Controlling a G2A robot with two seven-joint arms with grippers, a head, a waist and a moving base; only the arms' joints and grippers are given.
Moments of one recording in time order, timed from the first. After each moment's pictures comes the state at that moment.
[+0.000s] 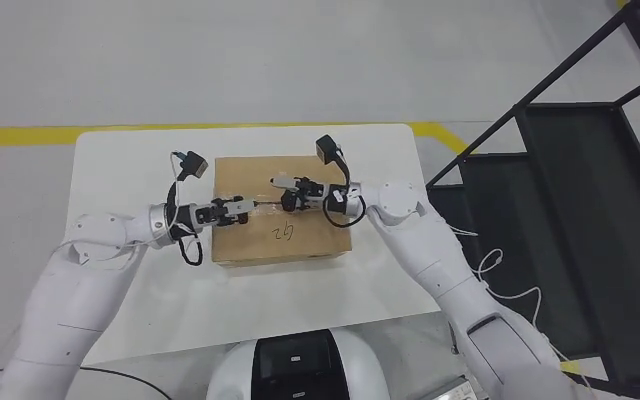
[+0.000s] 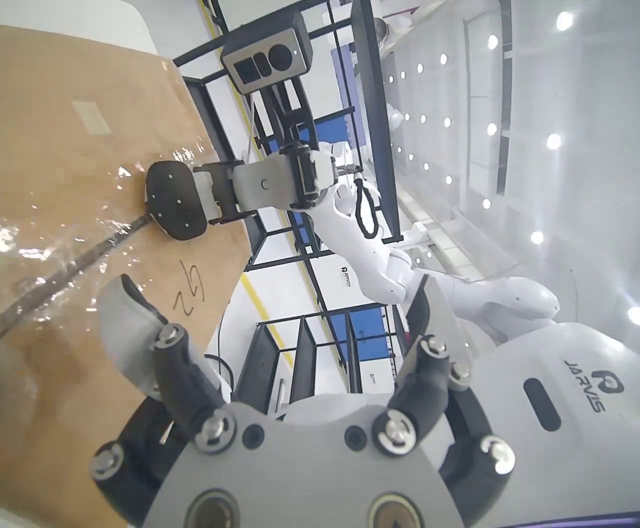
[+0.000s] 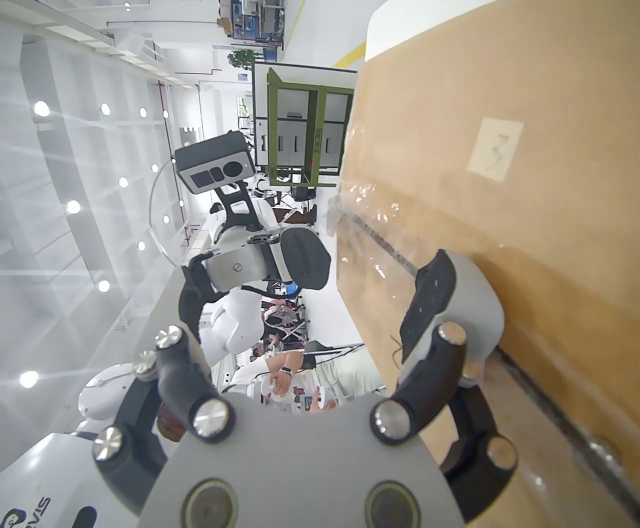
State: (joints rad) left arm 1.03 -0.97 -1.12 -1.45 -0.39 -0.35 -1.06; right arm -0.91 -1.35 1.05 -1.13 0.25 -0.22 0.92
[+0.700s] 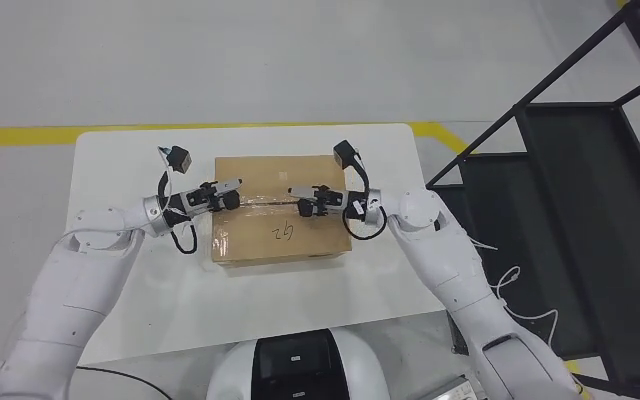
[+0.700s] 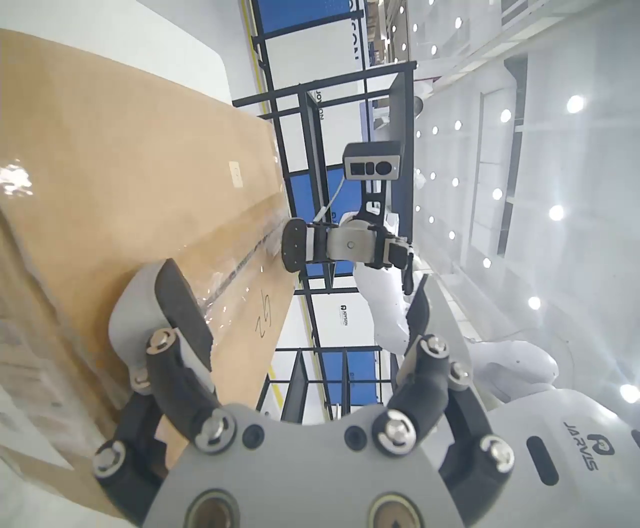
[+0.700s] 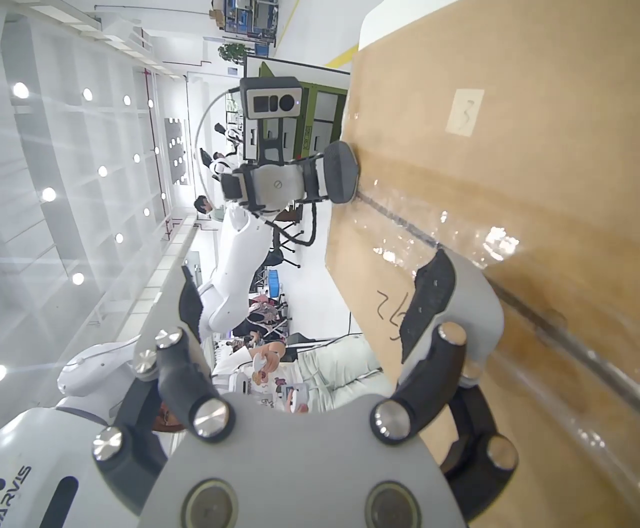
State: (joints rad) left arm 0.95 -1.00 -1.10 -1.23 -0.41 -0.34 -1.00; right arm -1.06 -1.29 1.19 -1.36 0.18 -0.20 1.01
